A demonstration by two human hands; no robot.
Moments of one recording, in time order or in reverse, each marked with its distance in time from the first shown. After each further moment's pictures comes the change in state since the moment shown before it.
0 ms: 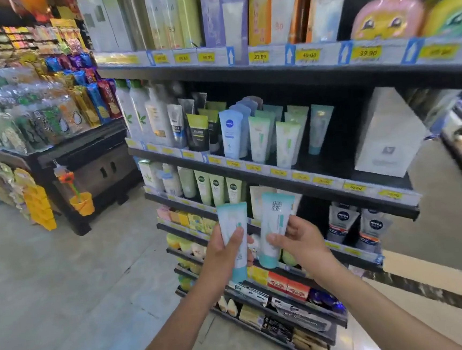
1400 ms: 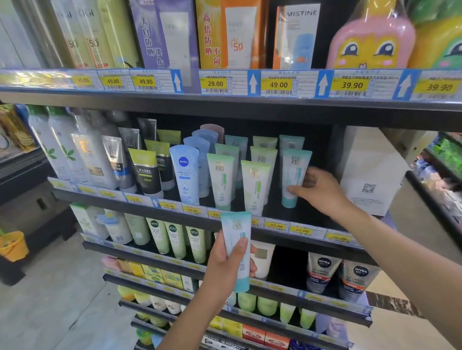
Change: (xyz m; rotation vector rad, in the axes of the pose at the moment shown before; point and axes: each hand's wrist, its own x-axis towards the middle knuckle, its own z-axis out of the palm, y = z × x) left_hand 0.155 -0.010 0.080 -0.049 -0.222 -0.020; right_hand 0.212 -0.058 -0.160 -0.485 0.292 -0.139
